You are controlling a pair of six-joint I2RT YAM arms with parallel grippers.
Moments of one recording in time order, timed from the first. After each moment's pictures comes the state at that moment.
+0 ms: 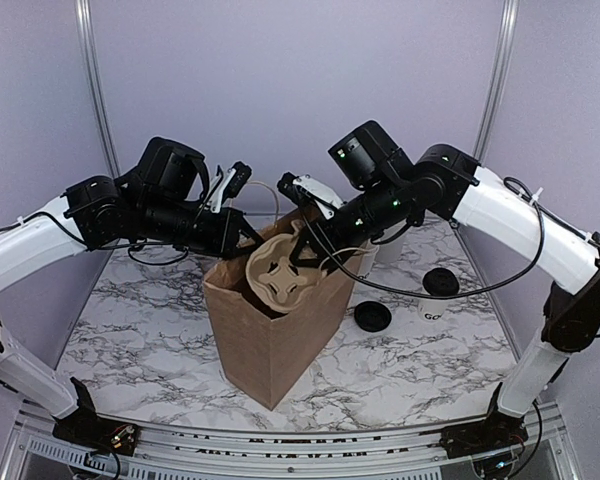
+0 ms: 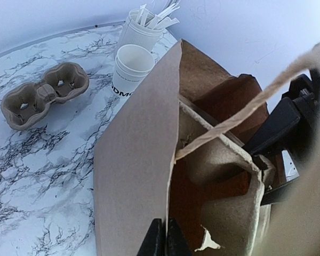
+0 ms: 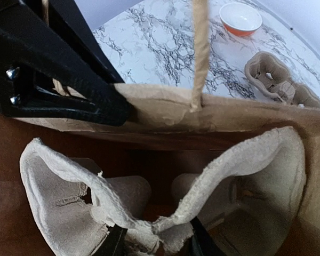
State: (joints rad) left arm -0.90 1.40 1.46 -0.66 0.14 -0.47; right arm 0.98 1.68 1.88 -1.01 -0.20 0.11
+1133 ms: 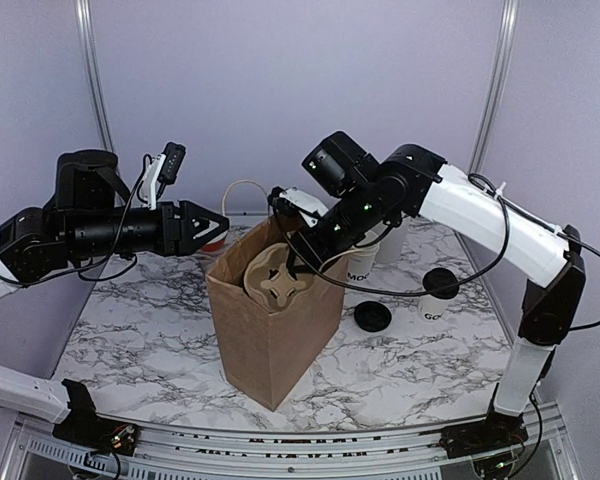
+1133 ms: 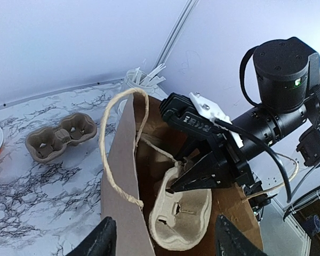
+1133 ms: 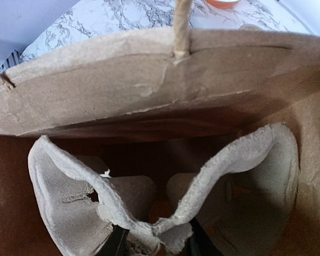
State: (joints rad) left arm -0.91 1.06 1.24 -0.49 0.04 -0.46; right arm 0.98 1.82 2.00 -1.12 -0.11 0.15
